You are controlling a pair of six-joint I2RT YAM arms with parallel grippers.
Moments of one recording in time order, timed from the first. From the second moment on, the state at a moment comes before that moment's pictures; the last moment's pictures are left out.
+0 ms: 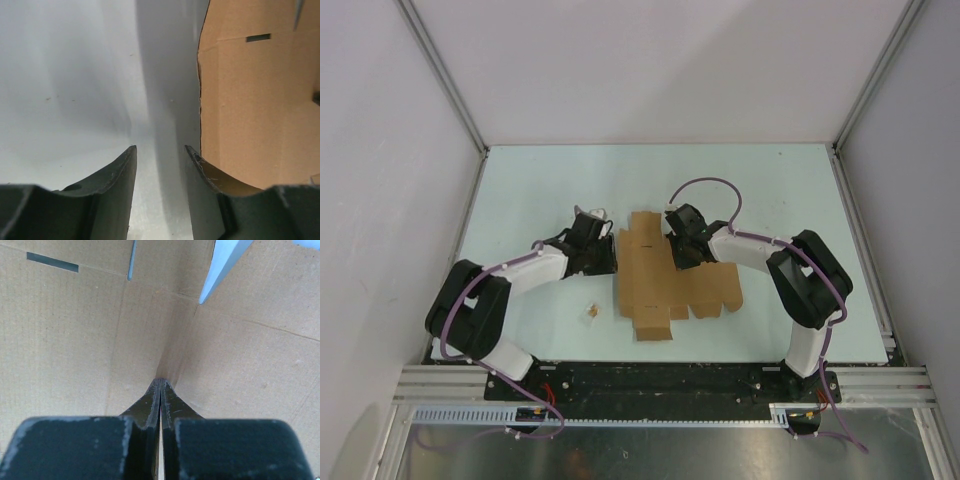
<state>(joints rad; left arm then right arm) -0.48 1.55 0.80 -0.22 0.02 -0.51 0.68 1.84 1.14 -0.35 0.09 0.35</state>
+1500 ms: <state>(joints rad) -0.60 1.56 0.84 -0.20 0.03 -0.50 0.68 1.78 1.12 -0.35 0.04 0.39</state>
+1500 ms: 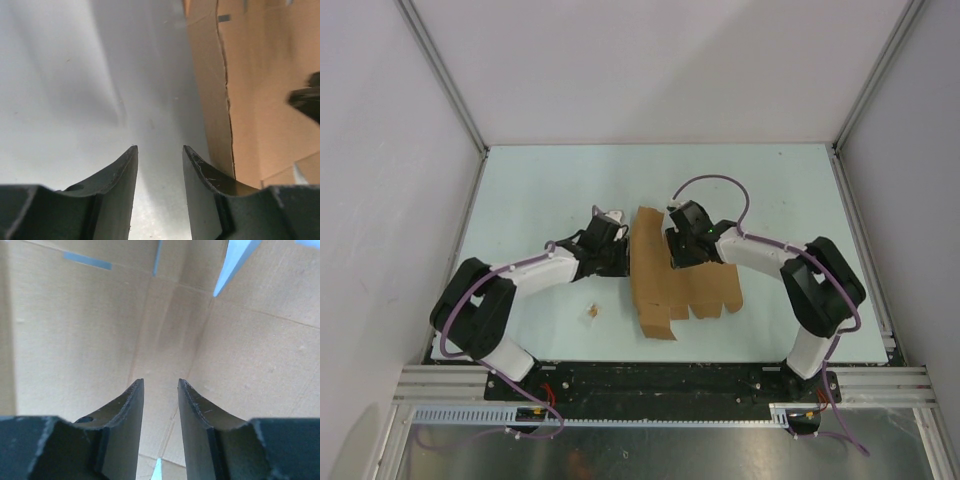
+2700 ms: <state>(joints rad) -0.33 0.72 0.67 -0.36 -0.16 -0.56 0.90 2.04 1.78 -0.74 0.20 0.52</state>
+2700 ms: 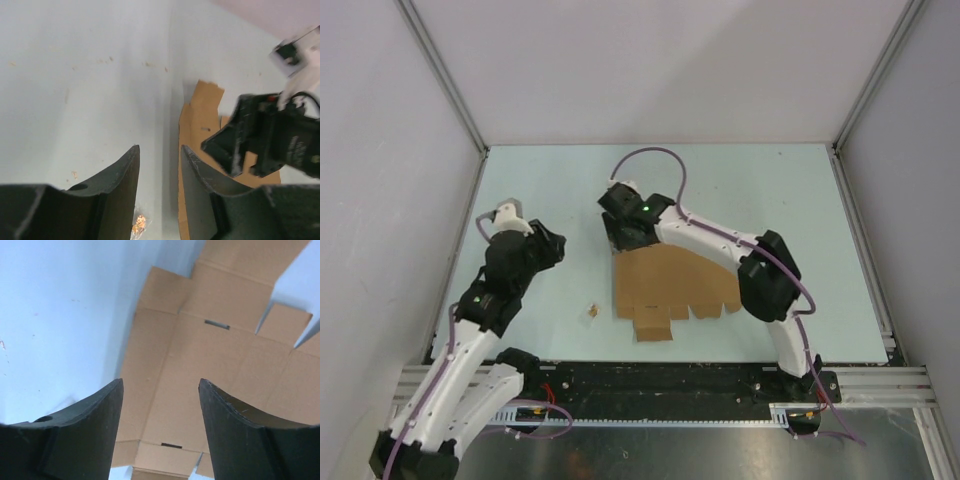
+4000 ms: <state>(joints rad) -0.32 0.37 0.86 -0.61 -0.45 -0.57 1.10 2.52 2.36 -1.23 0.60 0.61</state>
